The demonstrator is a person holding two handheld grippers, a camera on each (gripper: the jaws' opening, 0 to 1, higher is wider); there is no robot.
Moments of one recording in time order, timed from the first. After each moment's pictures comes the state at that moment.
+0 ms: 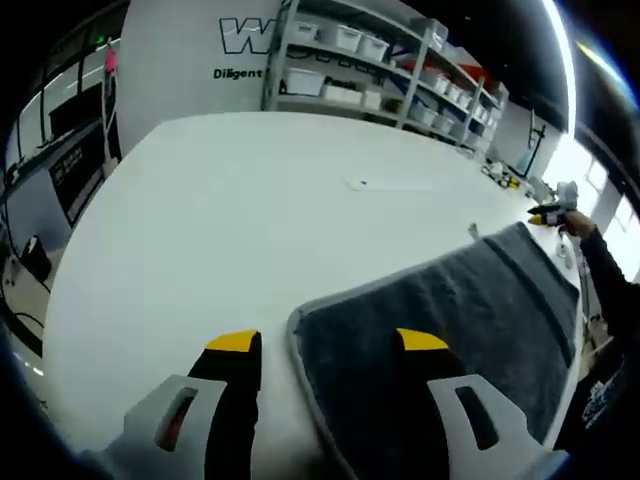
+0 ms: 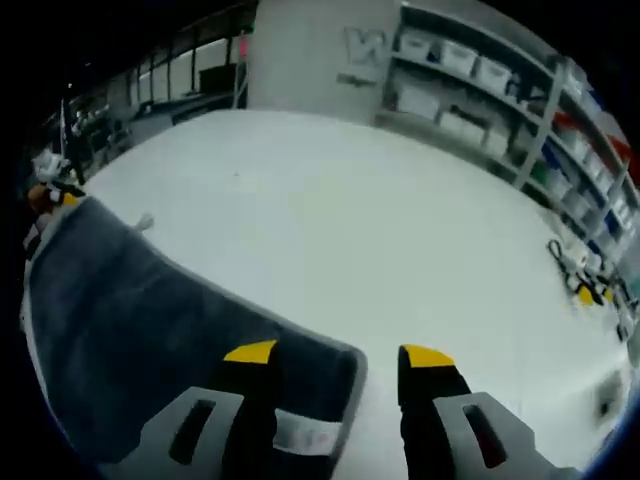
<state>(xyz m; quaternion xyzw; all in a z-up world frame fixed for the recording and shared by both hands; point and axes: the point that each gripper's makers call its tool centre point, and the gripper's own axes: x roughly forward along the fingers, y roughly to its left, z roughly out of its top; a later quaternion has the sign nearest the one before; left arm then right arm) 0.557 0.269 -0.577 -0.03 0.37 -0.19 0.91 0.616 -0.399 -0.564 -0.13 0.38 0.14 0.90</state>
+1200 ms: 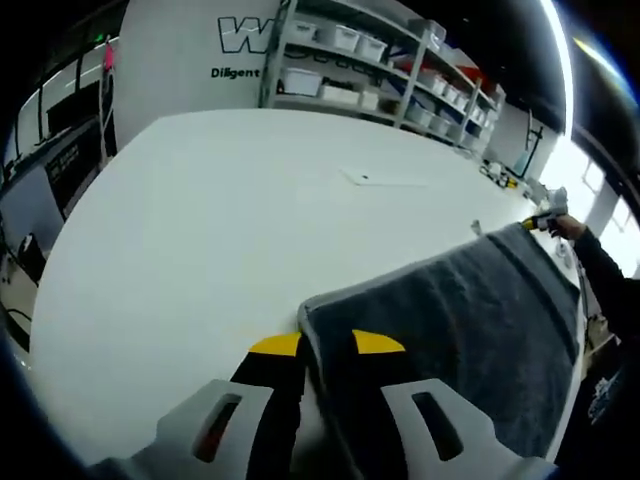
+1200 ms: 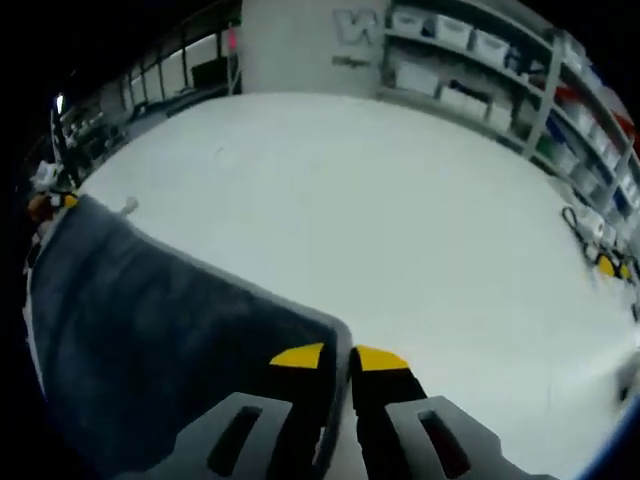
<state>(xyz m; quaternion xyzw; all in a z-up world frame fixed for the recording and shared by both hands) 0.555 0.263 -0.592 -0.04 0.37 -0.19 0.91 0.588 -0.388 -0.600 -0.10 0.41 0.15 0.89</state>
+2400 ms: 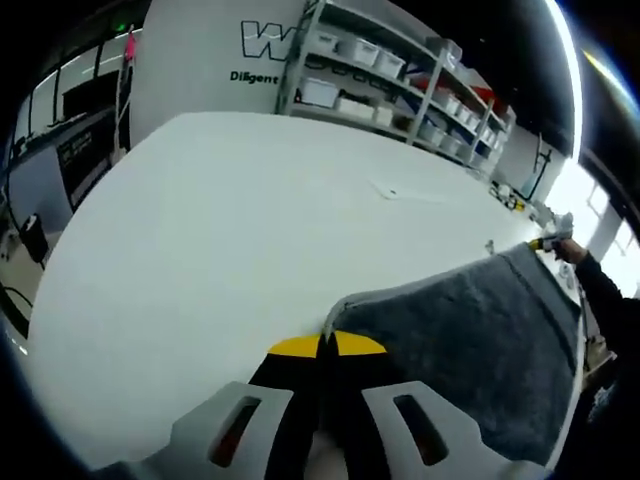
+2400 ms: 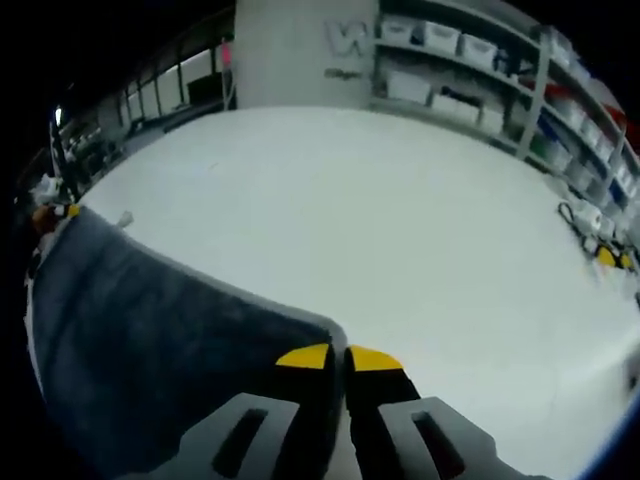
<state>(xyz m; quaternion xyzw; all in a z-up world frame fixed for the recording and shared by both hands) 0.563 0.291 -0.596 -0.08 0.35 -0.18 0.92 0.609 -0.405 -0.604 -0.08 0.39 0.15 0.91</state>
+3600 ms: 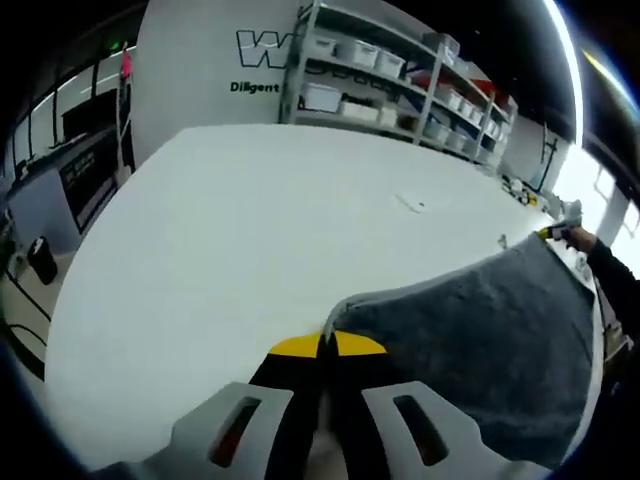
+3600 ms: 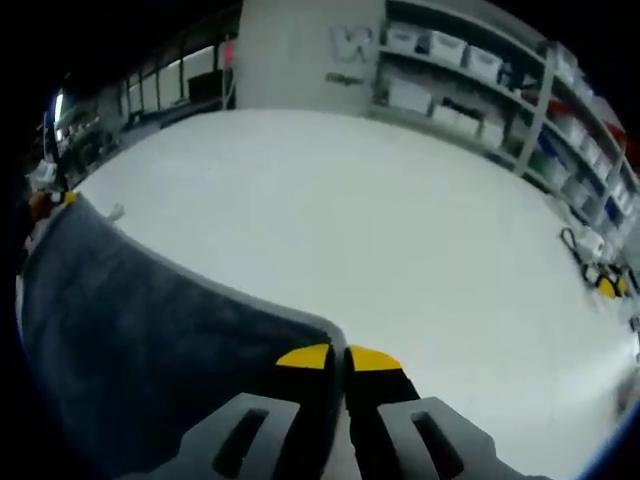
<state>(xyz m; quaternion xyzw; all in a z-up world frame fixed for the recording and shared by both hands) 0.617 0.326 -0.598 -0.04 0.34 -0.16 0.93 0.672 -0.406 -0.603 -0.11 0.37 0.14 0.91</state>
